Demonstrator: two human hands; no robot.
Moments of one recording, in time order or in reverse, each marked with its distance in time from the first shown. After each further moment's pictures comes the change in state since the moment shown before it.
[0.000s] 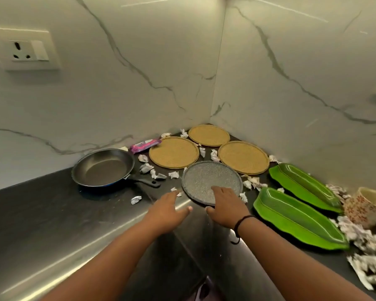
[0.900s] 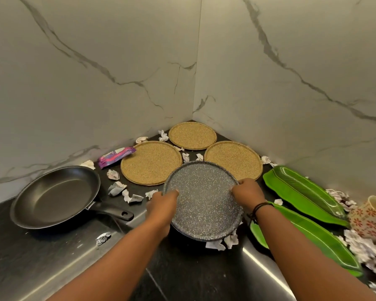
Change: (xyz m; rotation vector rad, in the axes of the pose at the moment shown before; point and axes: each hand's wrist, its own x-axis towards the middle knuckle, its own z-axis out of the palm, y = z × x) left_hand 0.148 0.027 0.029 -0.856 0.095 -0.481; right_hand 0.111 0.097 -0.036 0.525 0.144 0.543
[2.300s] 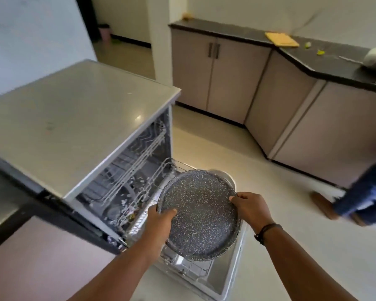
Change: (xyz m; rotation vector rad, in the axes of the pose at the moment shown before) left_hand -0.757 -0.518 0.123 1.072 -1.609 0.251; right_hand -1.003 0.541 -0.033 0.740 1.245 1.331
